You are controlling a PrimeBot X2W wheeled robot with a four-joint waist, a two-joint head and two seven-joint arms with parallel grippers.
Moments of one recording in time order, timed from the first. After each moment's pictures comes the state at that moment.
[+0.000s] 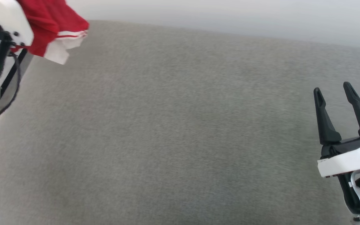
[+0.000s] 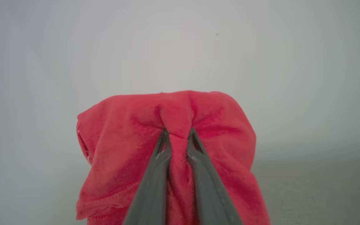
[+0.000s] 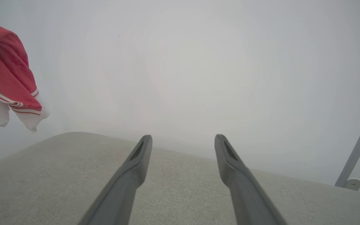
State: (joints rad) left arm -1.10 0.47 -0.25 0.74 -0.44 -0.13 0.18; right arm -0.17 -0.26 0.00 -0.07 0.28 0.13 -0.09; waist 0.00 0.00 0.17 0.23
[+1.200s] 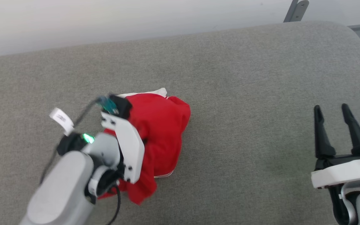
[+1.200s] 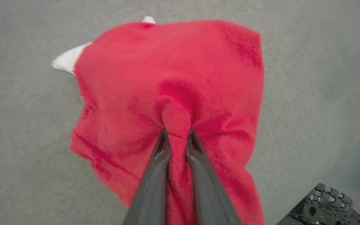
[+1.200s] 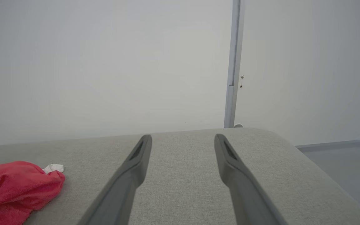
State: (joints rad) left arm -0.49 0.38 -0.51 0.08 -0.61 0.05 0.80; right arm -0.12 -0.15 -0.08 0.03 0.25 0.13 -0.16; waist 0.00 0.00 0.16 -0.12
